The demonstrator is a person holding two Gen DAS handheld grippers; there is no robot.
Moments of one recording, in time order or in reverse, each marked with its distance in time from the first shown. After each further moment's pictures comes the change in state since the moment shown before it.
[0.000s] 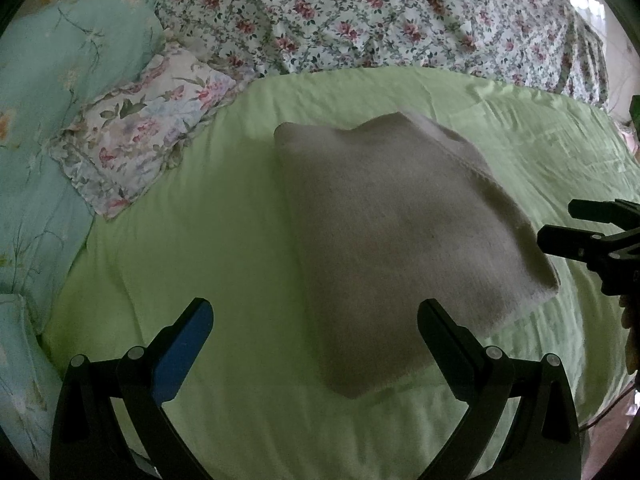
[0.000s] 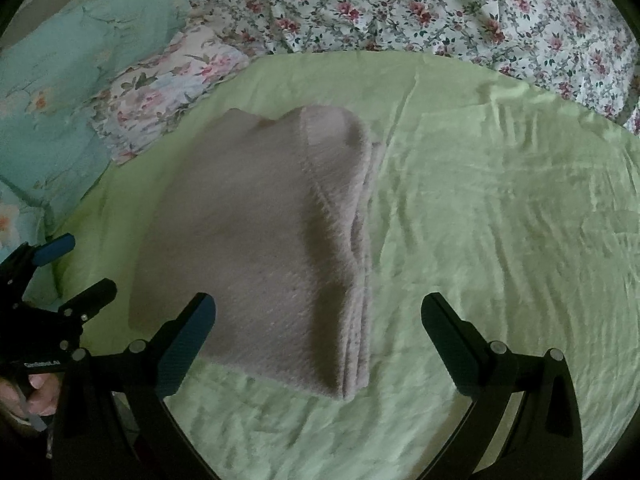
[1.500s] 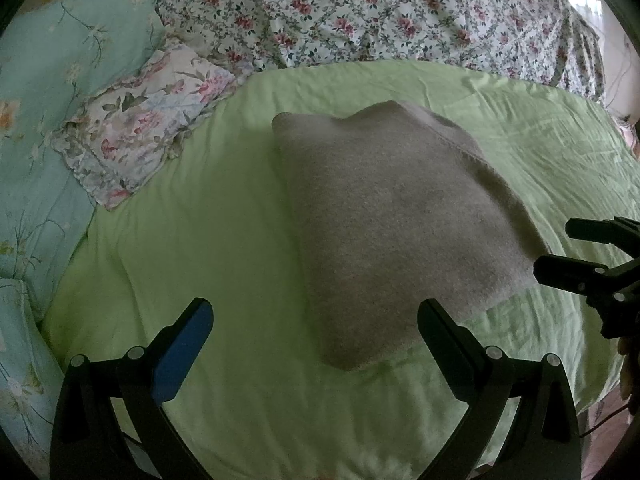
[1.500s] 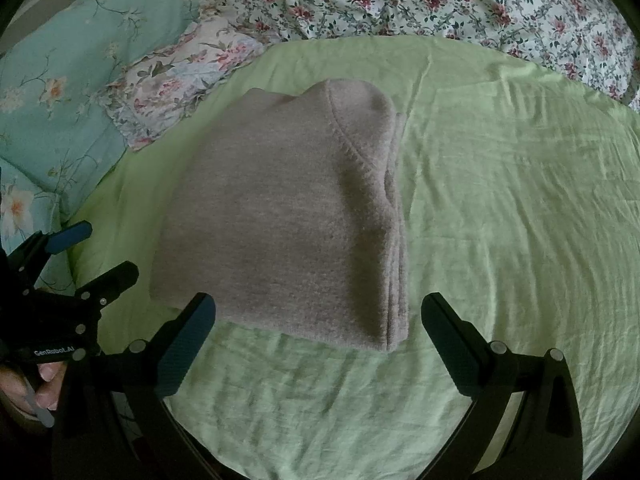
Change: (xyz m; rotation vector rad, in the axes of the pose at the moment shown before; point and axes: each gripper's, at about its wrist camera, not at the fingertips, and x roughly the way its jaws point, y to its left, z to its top) left arm -0.007 0.003 -0.020 0.008 0.007 -0.010; right arm -0.004 0.013 -0.032 0.000 0.025 0.057
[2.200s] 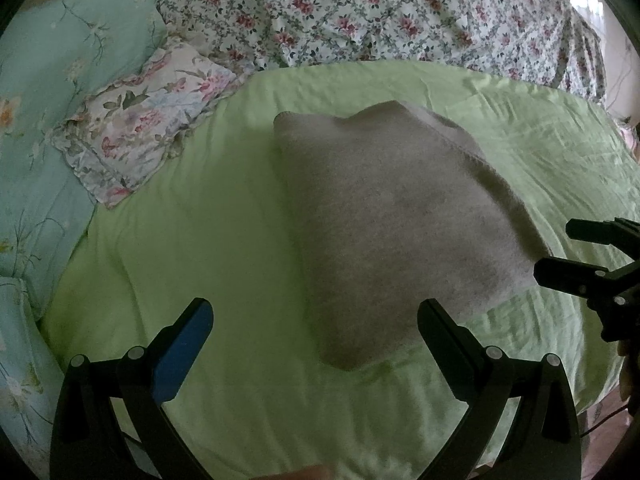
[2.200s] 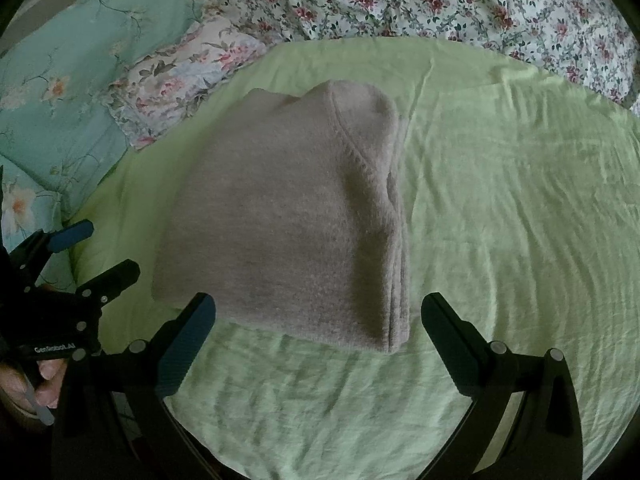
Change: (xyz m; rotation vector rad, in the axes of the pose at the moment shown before) left arm -0.001 0.000 0.001 -0.005 0.000 -0.001; right arm -0.002 0.003 0.000 -0.003 -0.003 -0.001
